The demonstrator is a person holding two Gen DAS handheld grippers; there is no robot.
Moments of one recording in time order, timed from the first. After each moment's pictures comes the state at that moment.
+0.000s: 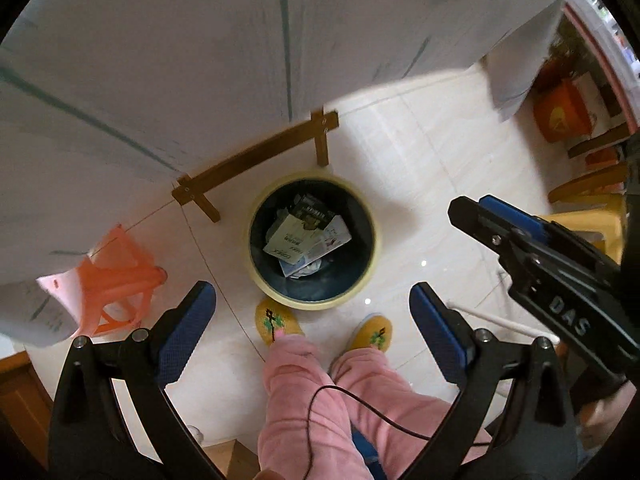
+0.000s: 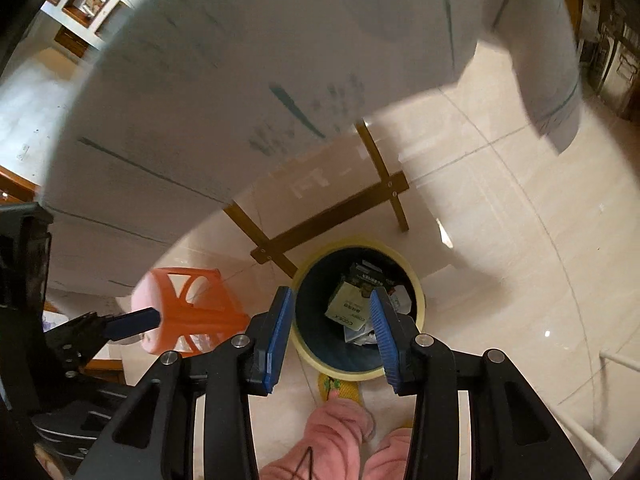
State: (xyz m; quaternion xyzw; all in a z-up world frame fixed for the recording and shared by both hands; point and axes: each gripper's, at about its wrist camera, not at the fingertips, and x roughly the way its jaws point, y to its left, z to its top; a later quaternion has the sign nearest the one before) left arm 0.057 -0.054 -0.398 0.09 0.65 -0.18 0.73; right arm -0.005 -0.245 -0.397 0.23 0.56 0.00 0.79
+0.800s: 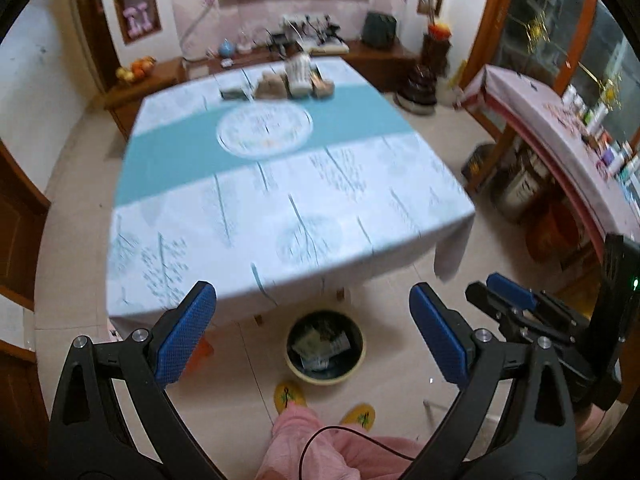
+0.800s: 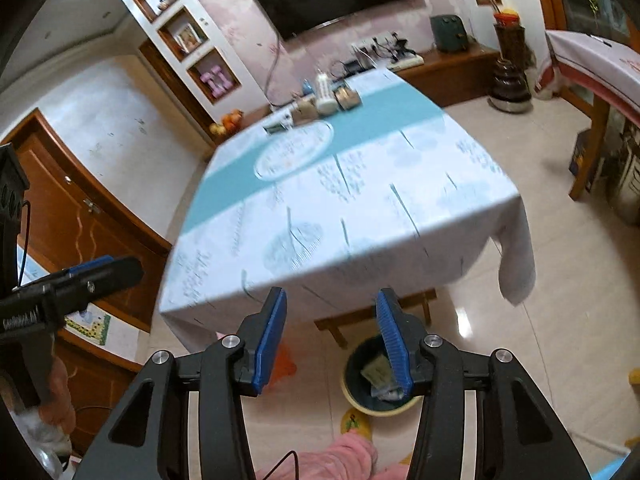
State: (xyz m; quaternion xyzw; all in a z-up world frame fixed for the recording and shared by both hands) left arm 0.030 -0.017 -0.047 0.03 0.47 -0.11 0.88; right arm -0.029 -0.264 -0.098 0.19 0.43 0.09 0.88
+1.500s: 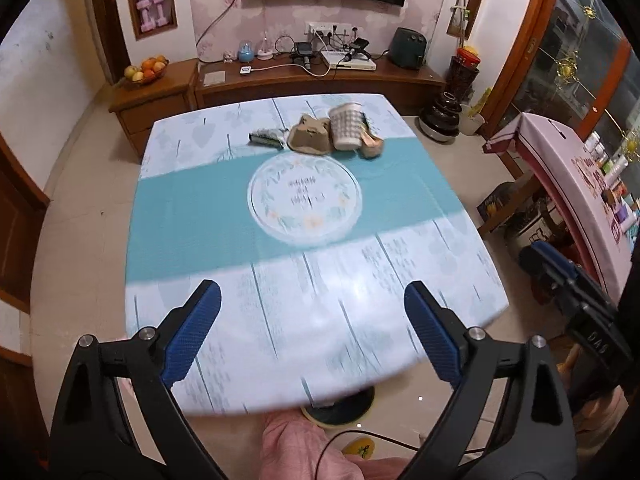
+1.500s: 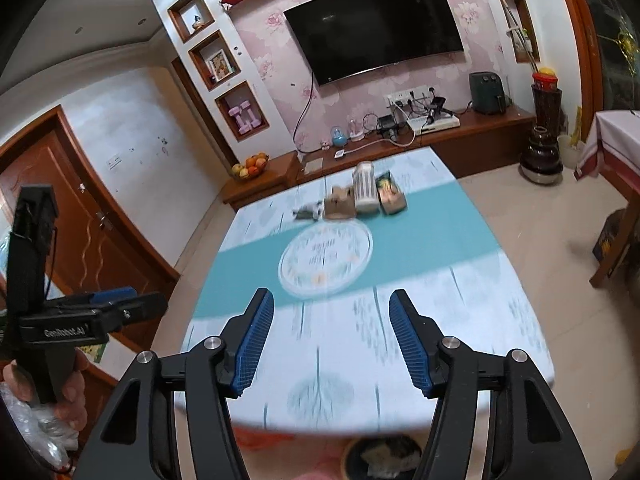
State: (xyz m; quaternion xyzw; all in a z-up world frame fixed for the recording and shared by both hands) left arm 0.245 0.047 -0.009 0.00 0.48 -0.10 0.87; right arm 0.181 -0.242 -0.005 0.15 0.37 0.10 0.91
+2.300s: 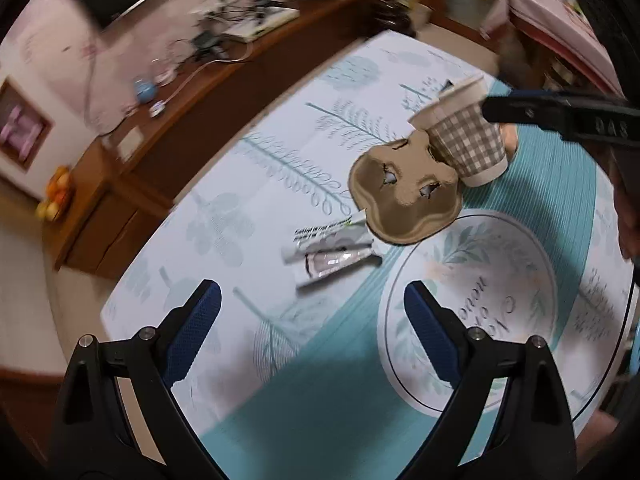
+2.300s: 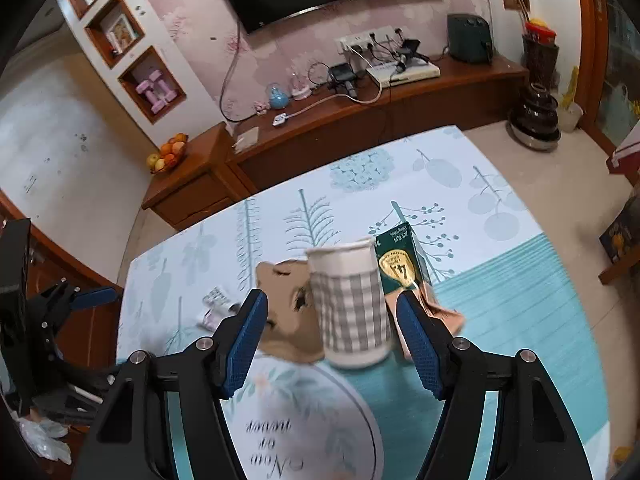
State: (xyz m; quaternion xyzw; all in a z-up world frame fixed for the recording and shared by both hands) left arm 0.632 0.048 -0.177 0.27 0.49 -0.25 0.79; right arm 0.631 -0.199 -0.180 0.17 0.47 0.01 0.86
